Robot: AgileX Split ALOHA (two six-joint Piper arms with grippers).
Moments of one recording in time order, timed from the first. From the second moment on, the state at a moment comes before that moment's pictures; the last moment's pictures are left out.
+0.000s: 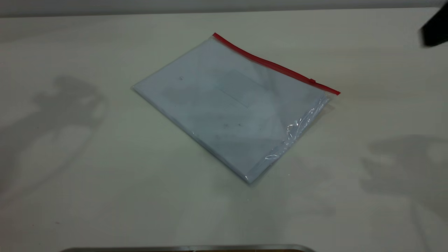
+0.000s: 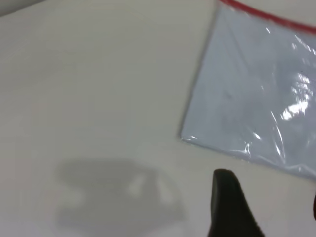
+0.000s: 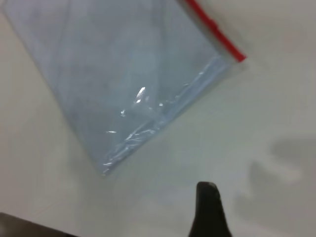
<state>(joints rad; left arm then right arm) 0.00 1.72 -1.29 -0.55 0.65 0.80 0.01 1.45 -0.60 0.89 0.45 -0.81</state>
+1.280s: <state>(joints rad) -0.09 1.89 -1.30 -0.56 0.65 0.94 0.01 2.43 -1.03 1.79 0.63 -1.79</state>
